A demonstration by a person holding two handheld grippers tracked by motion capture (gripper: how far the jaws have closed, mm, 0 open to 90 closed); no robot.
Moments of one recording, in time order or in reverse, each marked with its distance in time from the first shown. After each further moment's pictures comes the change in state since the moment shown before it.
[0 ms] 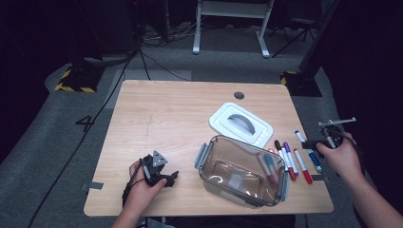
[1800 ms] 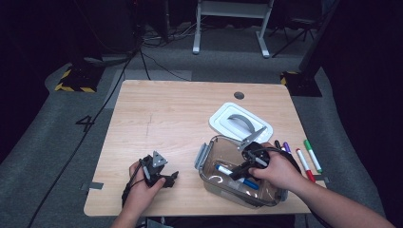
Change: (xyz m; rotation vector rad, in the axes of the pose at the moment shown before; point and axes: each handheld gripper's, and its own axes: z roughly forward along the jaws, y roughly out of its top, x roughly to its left) left arm 0.000 -0.001 -0.001 -0.002 0.009 0.006; right arm 0.235 0.019 0.035 0.261 0.536 -0.509
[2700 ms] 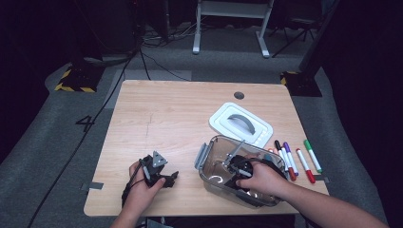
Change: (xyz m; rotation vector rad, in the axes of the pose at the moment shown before) left arm 0.000 0.000 0.000 0.003 0.000 0.000; right arm -0.001 -0.006 0.060 0.161 0.058 -0.006
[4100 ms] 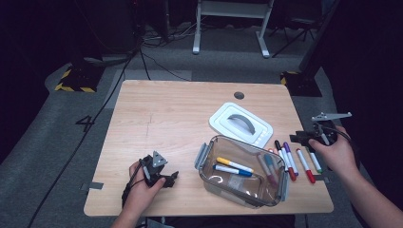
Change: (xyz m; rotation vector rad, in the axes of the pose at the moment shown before) left arm 0.000 0.000 0.000 0.000 0.000 0.000; right arm -0.111 -0.135 -0.169 -0.533 -0.551 0.370
